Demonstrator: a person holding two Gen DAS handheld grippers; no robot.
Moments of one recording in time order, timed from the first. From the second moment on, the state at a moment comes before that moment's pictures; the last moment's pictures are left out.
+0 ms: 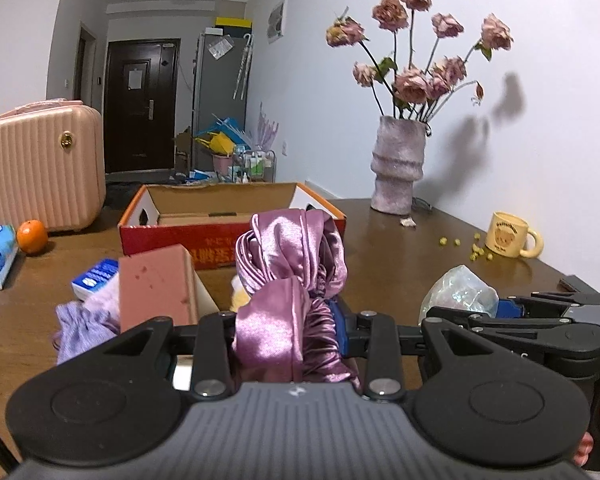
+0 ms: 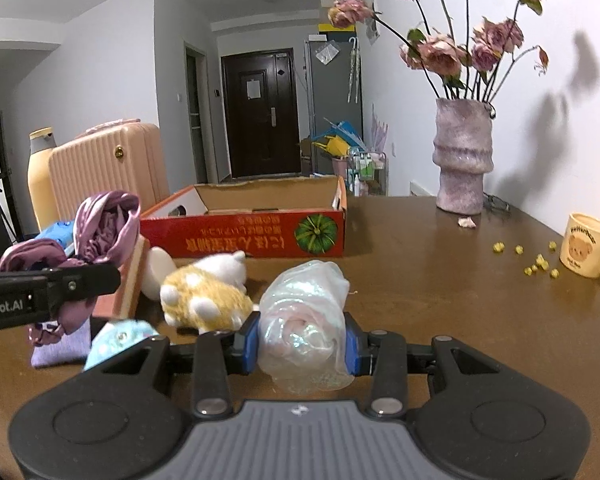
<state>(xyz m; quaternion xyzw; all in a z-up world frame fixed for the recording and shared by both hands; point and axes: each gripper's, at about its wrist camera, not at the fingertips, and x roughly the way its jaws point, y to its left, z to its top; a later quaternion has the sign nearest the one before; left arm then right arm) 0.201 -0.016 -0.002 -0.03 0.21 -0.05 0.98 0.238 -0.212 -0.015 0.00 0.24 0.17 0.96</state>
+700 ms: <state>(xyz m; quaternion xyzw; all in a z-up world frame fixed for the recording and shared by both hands) 0.255 0.034 0.033 -0.05 0.16 -0.03 0.98 0.304 -0.152 0.011 0.01 0.19 0.17 0.97</state>
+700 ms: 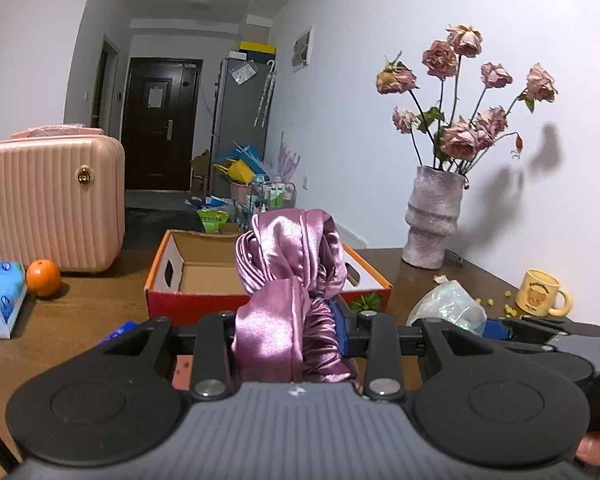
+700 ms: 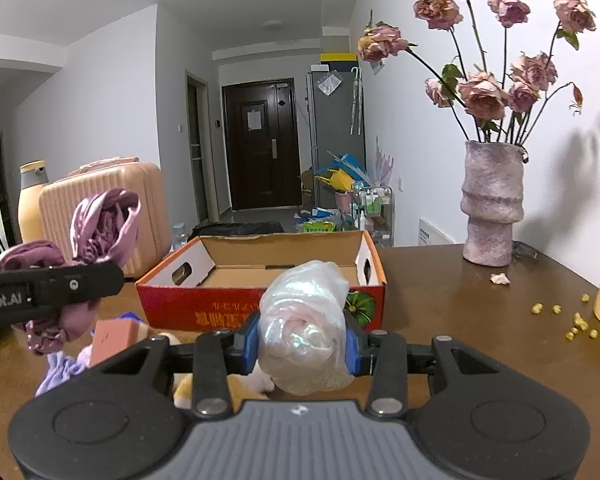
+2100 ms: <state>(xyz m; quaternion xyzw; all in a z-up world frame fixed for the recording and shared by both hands) 0.416 0.100 0.048 -0.05 0.16 -0.01 0.99 0.470 -0.084 0.003 -0.03 0.18 0.17 0.97</state>
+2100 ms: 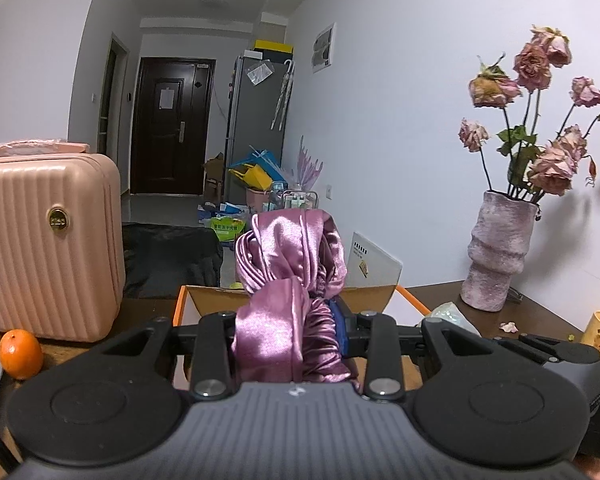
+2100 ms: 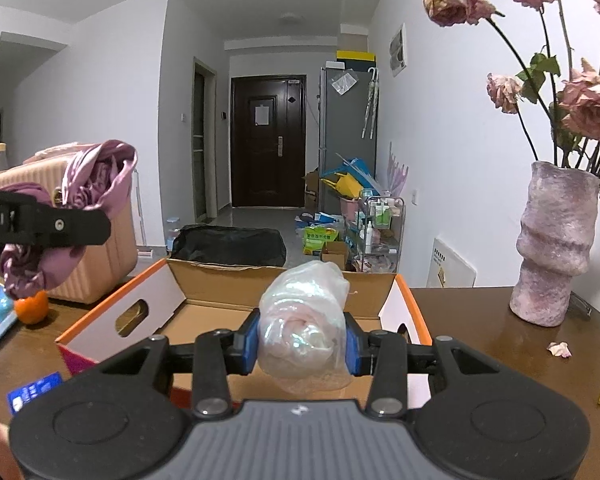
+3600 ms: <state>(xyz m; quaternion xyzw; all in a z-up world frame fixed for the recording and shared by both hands) 0.526 0.112 -0.040 0.01 0.31 0.05 0.95 0.531 -0.059 -0.045 -0.04 0.26 0.16 0.95</state>
